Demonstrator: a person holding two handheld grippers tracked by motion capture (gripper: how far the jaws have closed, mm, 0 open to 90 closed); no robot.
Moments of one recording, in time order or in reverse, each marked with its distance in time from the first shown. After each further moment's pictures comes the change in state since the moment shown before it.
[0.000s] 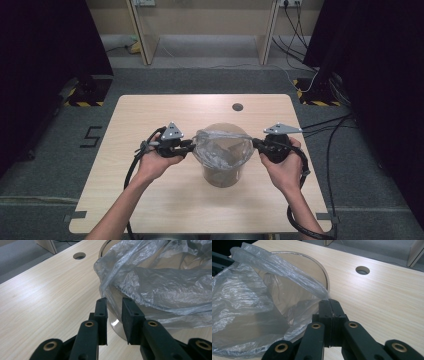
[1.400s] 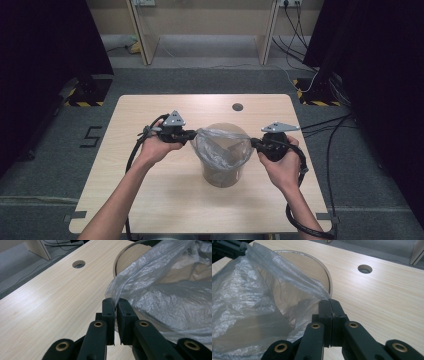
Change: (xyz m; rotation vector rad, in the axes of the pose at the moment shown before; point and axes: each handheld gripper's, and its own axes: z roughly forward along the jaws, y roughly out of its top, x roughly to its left) left arm 0.030 0.023 0.017 -0.014 -0.058 0.059; right arm 0.001 0.004 0.004 0.022 0.010 -0.001
